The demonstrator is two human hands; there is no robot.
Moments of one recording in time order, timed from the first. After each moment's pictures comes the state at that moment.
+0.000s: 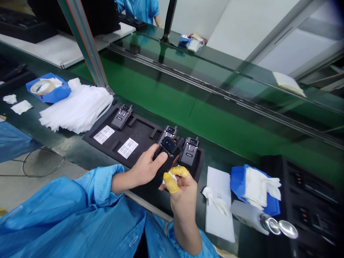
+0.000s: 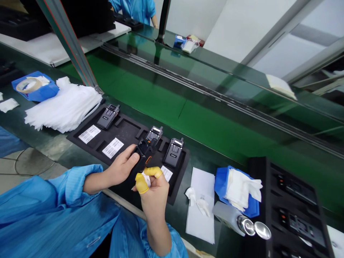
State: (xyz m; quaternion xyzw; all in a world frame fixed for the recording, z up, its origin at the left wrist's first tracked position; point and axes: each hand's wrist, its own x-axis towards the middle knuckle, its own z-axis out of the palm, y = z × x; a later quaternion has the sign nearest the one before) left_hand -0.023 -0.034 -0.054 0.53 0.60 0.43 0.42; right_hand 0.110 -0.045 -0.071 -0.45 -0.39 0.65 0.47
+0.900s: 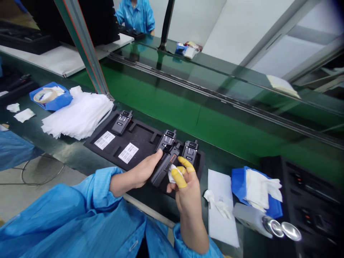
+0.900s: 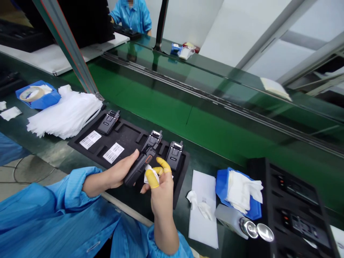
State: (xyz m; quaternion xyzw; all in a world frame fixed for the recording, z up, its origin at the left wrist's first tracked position) left_hand -0.020 -0.030 -0.051 0.27 0.48 0.43 0.71; right_hand 0.112 -0.028 -0.067 -0.45 -0.35 0.68 0.46
